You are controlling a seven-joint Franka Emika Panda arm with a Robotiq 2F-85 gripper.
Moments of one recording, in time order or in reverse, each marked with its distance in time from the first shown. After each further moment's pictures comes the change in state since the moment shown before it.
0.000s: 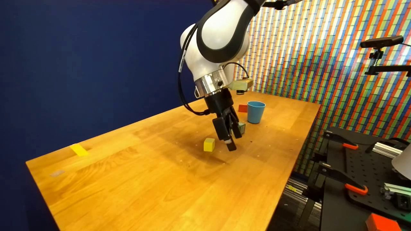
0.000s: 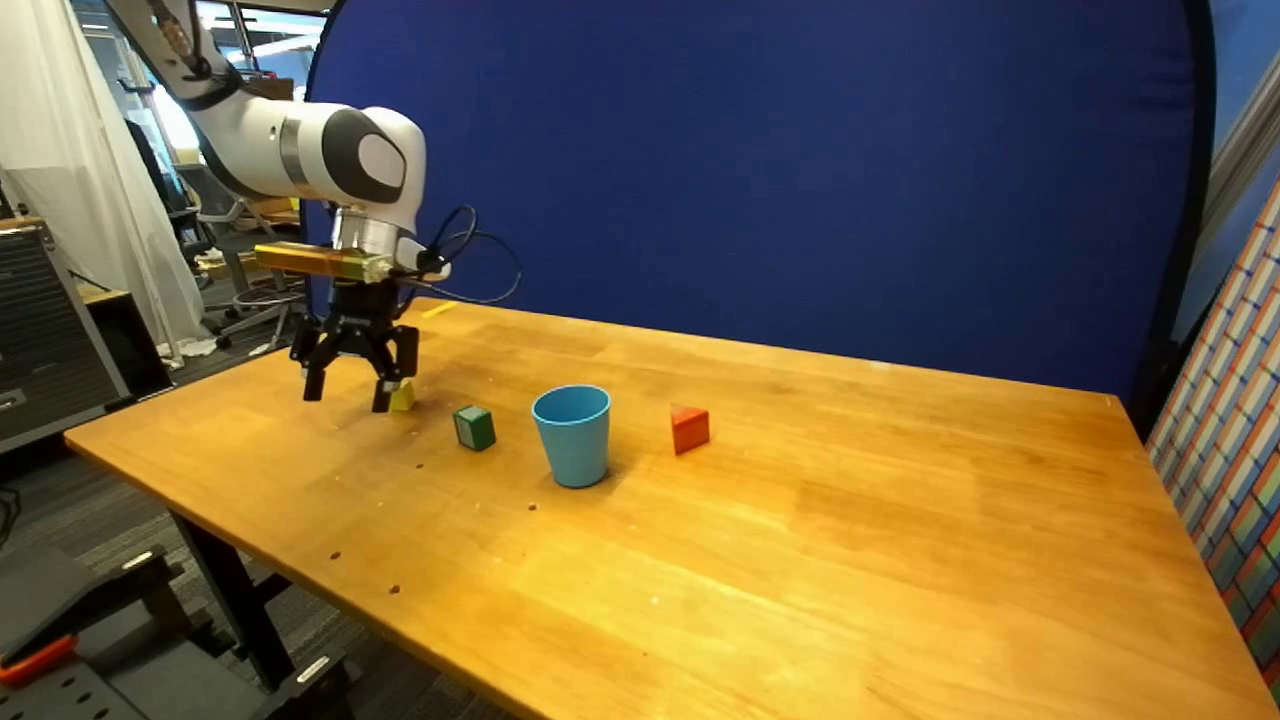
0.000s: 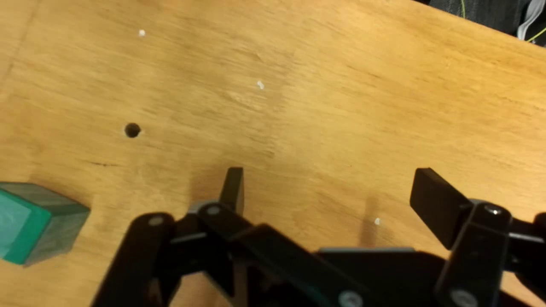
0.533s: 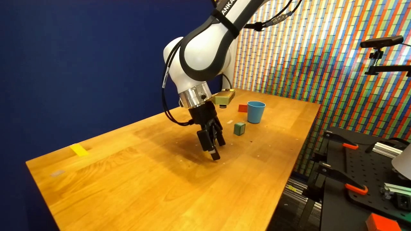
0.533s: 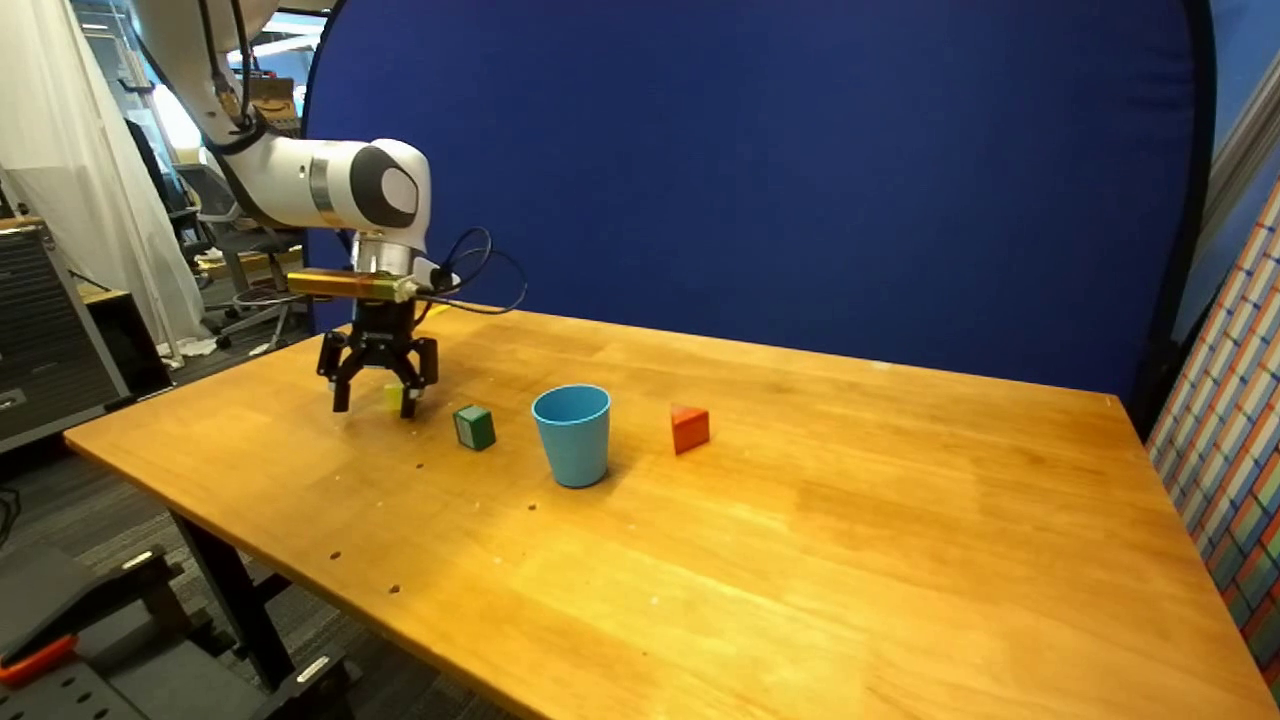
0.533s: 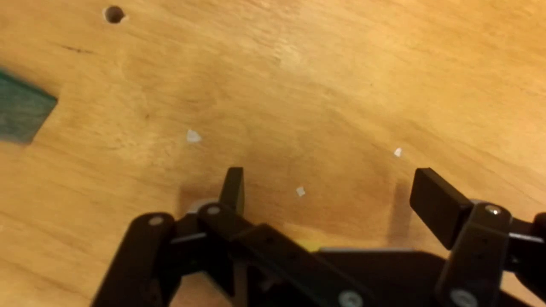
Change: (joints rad) arm 0.033 0.169 0.001 0.194 -0.082 -0.001 -0.003
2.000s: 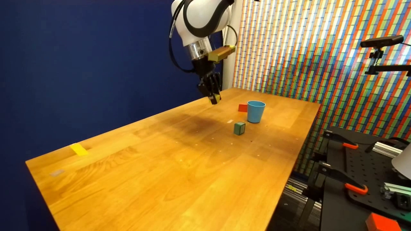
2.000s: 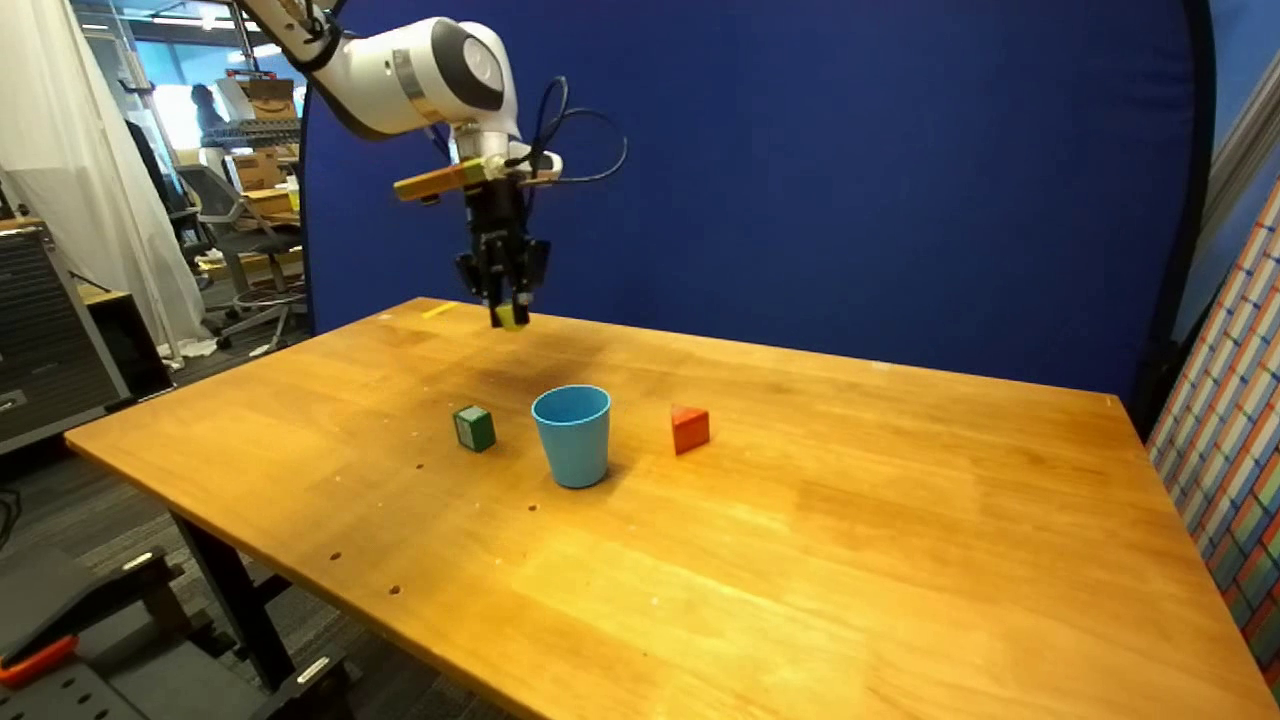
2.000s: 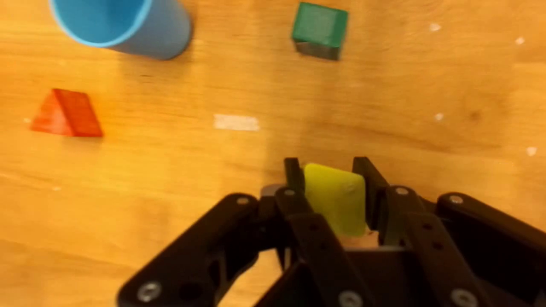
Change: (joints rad) arm -0.040 -0.110 -0.193 0.167 -0.134 -0.129 0.168
